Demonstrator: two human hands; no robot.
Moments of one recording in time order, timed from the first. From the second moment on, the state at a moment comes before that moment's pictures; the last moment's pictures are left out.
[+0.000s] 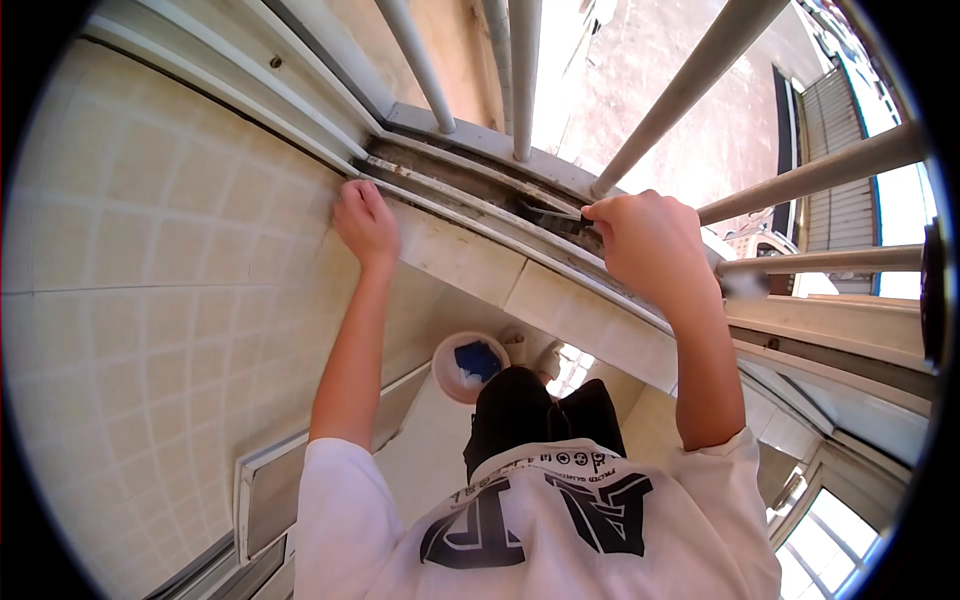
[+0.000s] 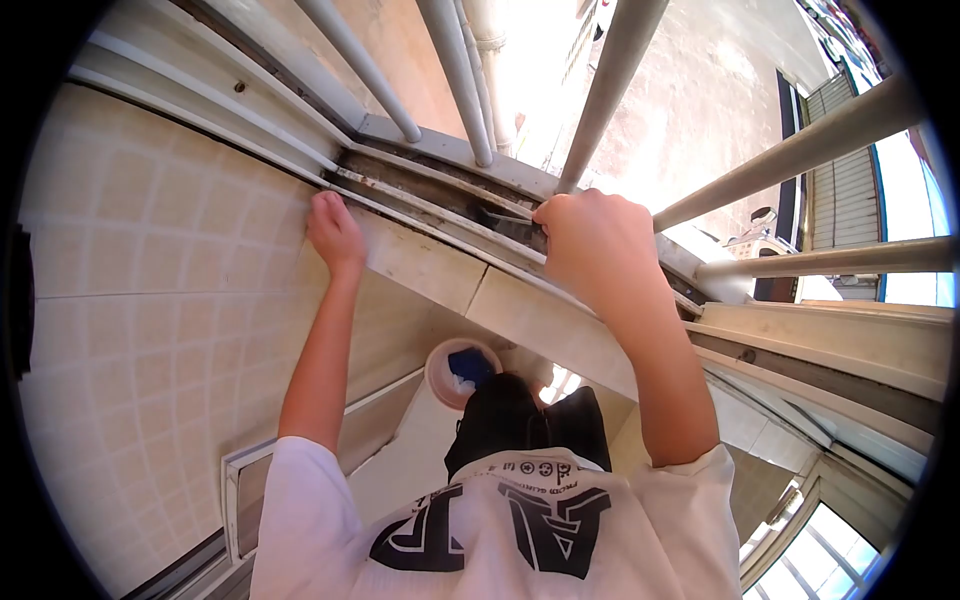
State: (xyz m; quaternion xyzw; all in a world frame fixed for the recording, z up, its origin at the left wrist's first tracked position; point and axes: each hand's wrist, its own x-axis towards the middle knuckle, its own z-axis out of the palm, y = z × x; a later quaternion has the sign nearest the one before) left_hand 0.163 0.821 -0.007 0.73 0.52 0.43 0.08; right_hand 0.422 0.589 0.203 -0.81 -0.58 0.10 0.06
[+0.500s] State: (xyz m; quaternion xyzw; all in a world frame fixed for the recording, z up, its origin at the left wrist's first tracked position) left_hand 0.164 0.819 -0.004 0.74 0.51 0.43 0.09; right_hand 0.399 0.644 0.181 -0.78 -0.60 0.08 0.15
